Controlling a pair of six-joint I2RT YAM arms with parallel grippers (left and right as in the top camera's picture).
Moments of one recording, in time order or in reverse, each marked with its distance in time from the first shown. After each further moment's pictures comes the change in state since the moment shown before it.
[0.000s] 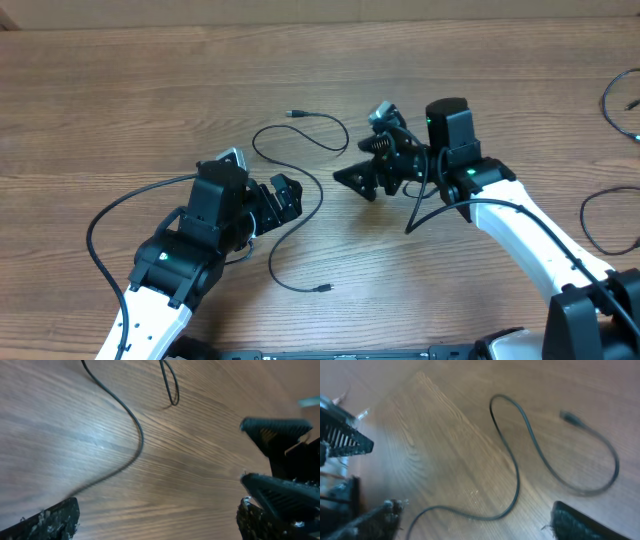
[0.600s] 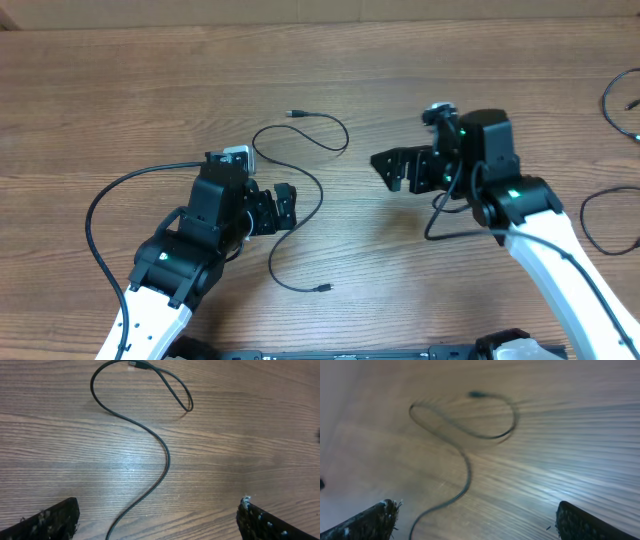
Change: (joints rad) left arm 0.000 0.000 0.000 -0.003 -0.095 0.338; right arm -0.057 -0.233 0.006 -0.333 0.347 0.410
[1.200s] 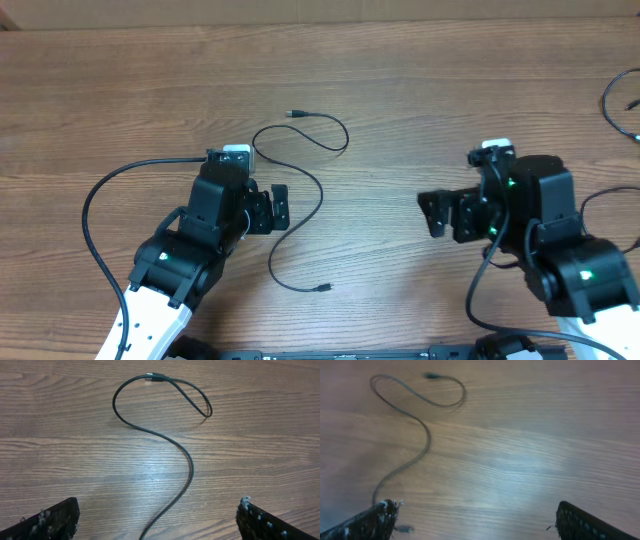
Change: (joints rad) left arm 0.000 0.000 0.000 0.000 -0.095 0.131; right arm 0.000 -0.377 0.071 -0.470 0.291 -0.083
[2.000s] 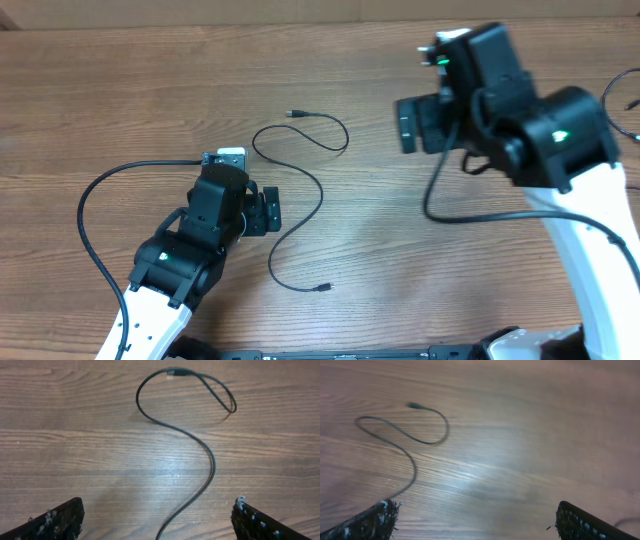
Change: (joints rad) left arm 0.000 0.000 0.000 -0.040 -0.084 0.009; right arm 0.175 0.613 0.935 -0.491 0.334 0.050
